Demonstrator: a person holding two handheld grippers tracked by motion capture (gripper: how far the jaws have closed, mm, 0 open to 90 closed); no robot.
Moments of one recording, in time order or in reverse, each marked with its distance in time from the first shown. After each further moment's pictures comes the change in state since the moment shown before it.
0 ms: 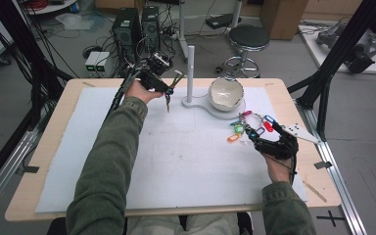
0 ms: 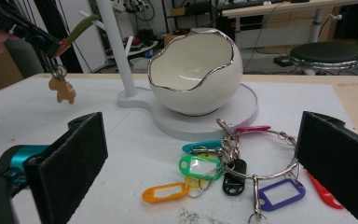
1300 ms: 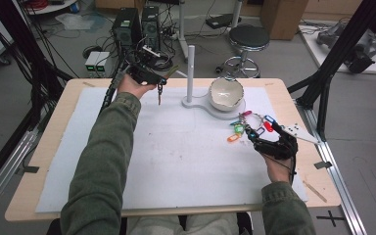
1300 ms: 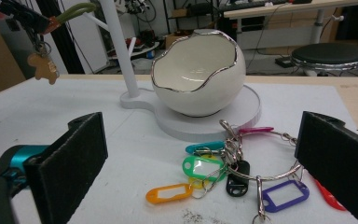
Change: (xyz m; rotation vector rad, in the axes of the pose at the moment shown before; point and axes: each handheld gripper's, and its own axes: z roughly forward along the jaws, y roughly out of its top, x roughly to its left) left arm 0.006 0.003 -0.032 -0.115 0.067 0.000; right arm 0.003 0.000 -0.001 -0.003 0.004 0.002
